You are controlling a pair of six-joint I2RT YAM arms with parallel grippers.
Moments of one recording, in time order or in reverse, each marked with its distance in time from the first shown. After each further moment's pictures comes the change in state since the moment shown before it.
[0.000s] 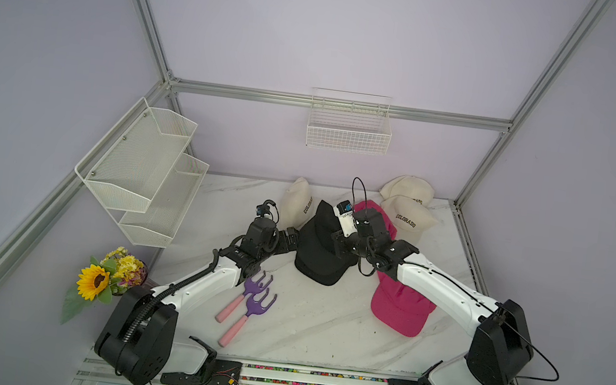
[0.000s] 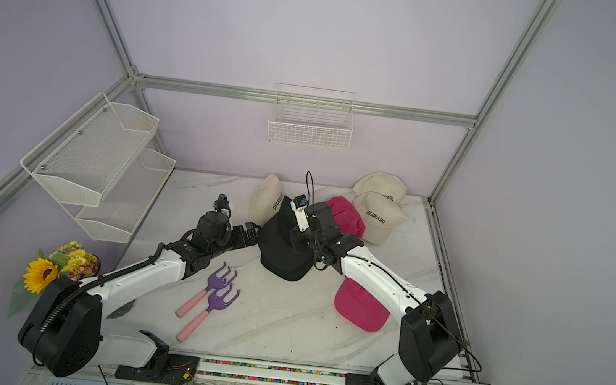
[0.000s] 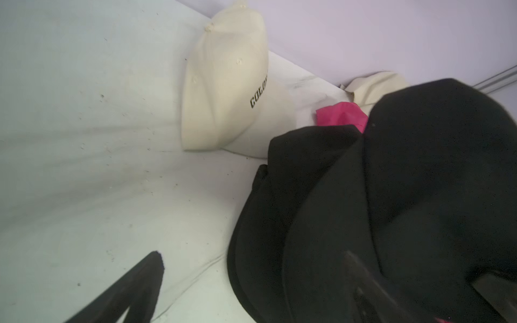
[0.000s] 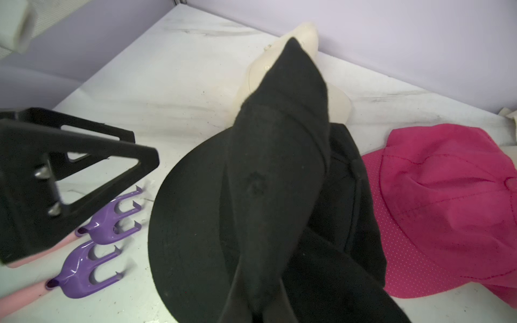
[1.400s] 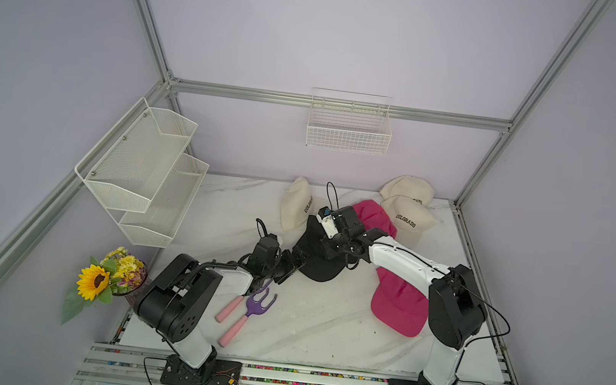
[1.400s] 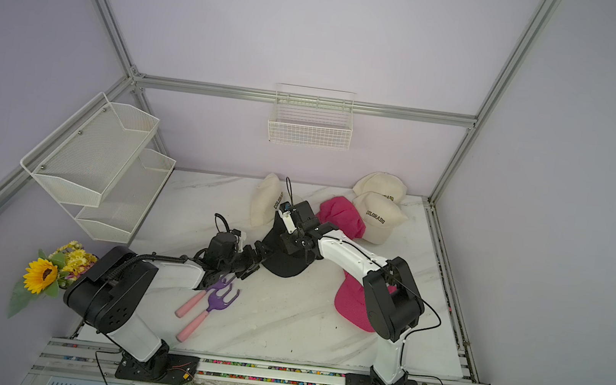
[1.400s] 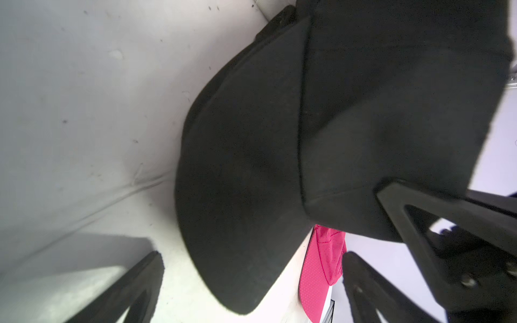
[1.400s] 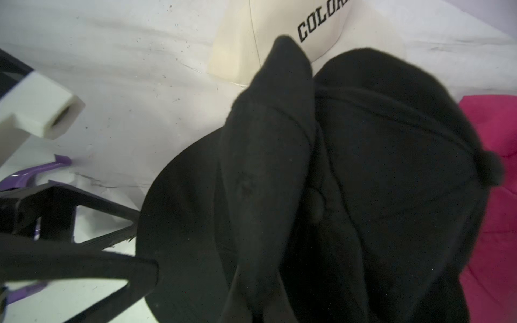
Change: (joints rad) left arm -0.001 0.291 -0.190 0.452 0.367 -0.438; right arm -0.008 0.313 0.178 -0.087 0.008 -0.085
